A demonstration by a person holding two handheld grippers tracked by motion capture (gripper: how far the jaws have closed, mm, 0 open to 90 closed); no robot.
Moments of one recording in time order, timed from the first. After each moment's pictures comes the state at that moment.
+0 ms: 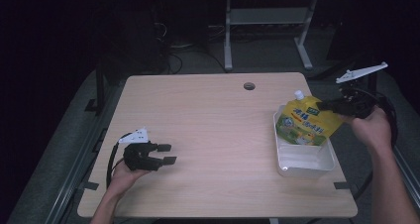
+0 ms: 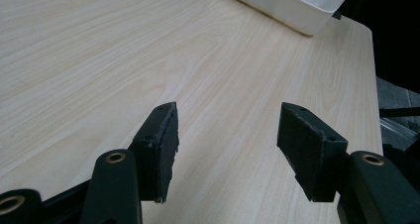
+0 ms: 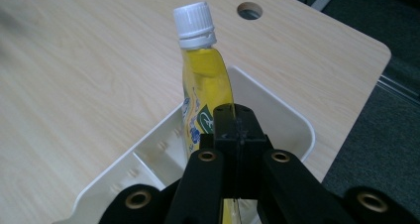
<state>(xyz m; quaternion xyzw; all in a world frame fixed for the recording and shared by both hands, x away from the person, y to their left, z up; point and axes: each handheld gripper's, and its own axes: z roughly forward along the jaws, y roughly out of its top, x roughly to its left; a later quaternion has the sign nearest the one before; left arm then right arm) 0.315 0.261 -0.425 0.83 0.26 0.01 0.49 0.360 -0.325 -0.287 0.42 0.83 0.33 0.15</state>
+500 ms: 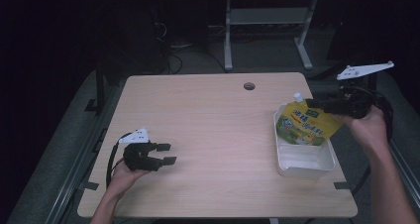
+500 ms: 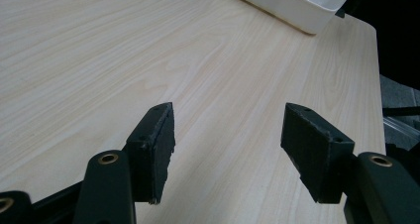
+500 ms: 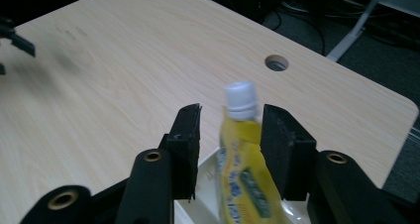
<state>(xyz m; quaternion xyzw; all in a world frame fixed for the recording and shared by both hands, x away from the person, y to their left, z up) 0.314 0.261 -0.423 0.83 0.26 0.02 0.49 0.347 -0.304 -0.270 0.37 0.82 0.41 0.16</state>
